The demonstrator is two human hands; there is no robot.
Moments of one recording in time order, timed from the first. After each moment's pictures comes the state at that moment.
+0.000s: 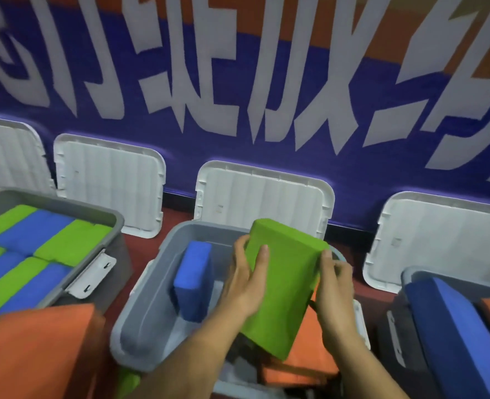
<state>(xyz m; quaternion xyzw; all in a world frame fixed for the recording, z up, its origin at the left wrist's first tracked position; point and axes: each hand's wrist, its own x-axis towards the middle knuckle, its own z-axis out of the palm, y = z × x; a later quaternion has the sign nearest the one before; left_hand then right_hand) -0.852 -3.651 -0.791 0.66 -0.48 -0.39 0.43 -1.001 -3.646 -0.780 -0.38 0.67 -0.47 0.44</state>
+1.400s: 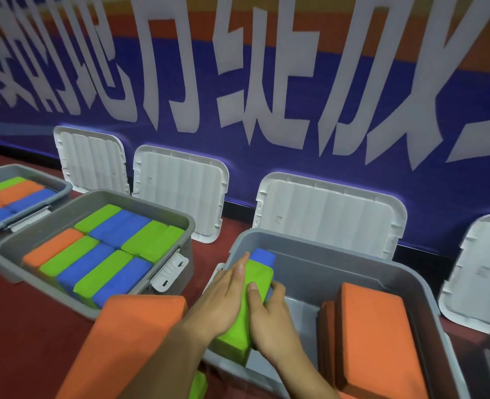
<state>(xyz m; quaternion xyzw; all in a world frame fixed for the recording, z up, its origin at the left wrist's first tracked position) -0.670 -3.582 -0.792 0.68 -0.55 -0.36 0.33 -0.794 -3.595 -0.820 -0.58 0.58 -0.28 0.49</state>
